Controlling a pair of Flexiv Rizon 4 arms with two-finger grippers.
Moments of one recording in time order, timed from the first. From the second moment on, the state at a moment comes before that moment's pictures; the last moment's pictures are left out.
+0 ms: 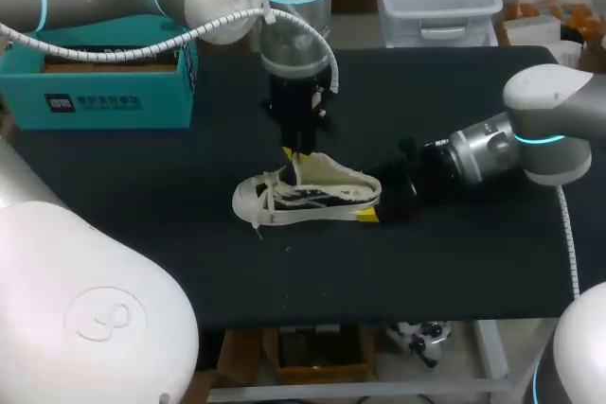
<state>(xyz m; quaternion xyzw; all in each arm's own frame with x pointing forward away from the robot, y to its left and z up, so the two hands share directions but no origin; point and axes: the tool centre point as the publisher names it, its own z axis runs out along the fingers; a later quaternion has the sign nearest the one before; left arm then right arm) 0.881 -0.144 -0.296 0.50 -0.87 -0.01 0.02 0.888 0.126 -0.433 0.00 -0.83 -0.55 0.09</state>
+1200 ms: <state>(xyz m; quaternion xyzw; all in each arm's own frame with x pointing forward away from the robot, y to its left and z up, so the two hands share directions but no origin) 0.850 -0.076 -0.301 0.69 -0.71 0.13 0.05 0.888 0.130 -0.433 0.00 -0.83 -0.55 0.09</state>
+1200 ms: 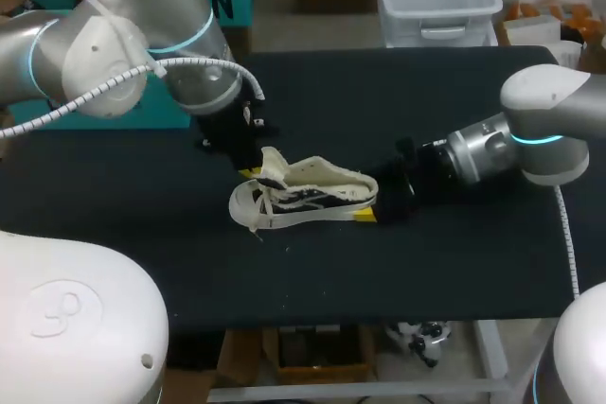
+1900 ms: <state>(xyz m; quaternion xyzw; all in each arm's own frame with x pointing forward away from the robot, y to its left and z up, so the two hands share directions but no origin) 0.849 -0.131 -0.233 0.47 -0.86 0.17 0.08 0.888 0.129 -0.433 0.00 -0.83 -0.55 0.09</state>
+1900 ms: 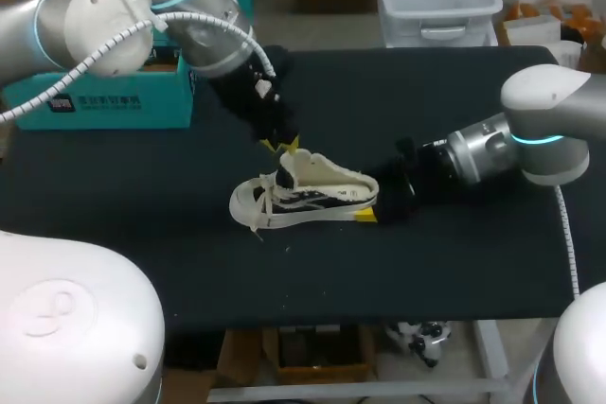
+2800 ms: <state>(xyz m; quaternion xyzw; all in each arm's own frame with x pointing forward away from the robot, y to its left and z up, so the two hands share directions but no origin) 0.857 -0.174 -0.249 0.06 -1.00 0.07 0.03 0.888 0.129 -0.433 0.00 -0.83 -0.55 0.09</state>
